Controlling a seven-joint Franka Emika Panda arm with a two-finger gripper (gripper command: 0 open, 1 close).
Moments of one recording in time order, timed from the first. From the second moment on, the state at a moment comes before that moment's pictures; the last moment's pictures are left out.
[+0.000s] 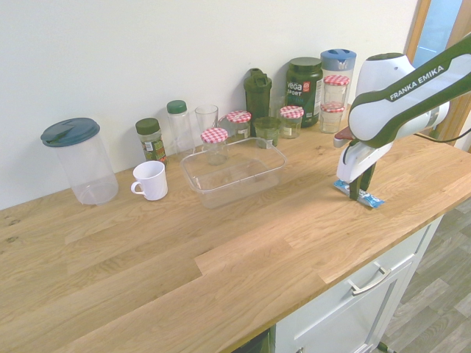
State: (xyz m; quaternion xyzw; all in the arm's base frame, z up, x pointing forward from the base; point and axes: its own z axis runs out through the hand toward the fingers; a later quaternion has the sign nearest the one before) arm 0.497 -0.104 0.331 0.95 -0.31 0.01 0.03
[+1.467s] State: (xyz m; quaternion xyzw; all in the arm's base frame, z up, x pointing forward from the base) arm 0.498 0.097 0.474 0.94 -0.34 0.06 0.01
